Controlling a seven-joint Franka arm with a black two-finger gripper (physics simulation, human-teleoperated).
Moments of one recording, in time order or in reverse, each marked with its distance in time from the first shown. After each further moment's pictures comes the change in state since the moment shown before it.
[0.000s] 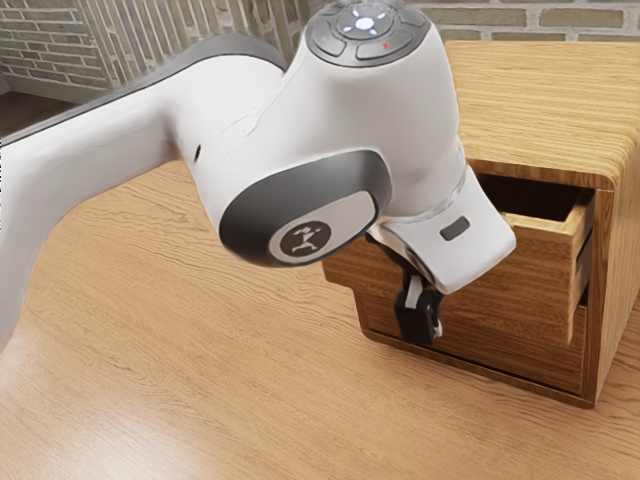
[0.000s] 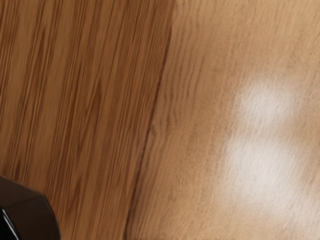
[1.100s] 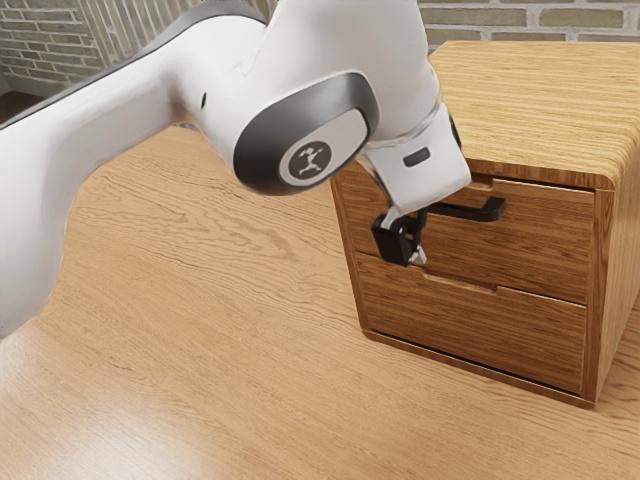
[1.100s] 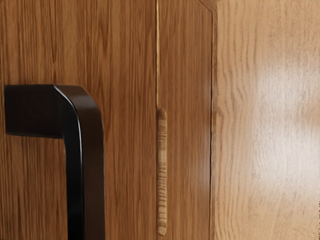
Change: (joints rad) arm 0.108 0.121 0.000 0.190 -0.025 0.031 0.335
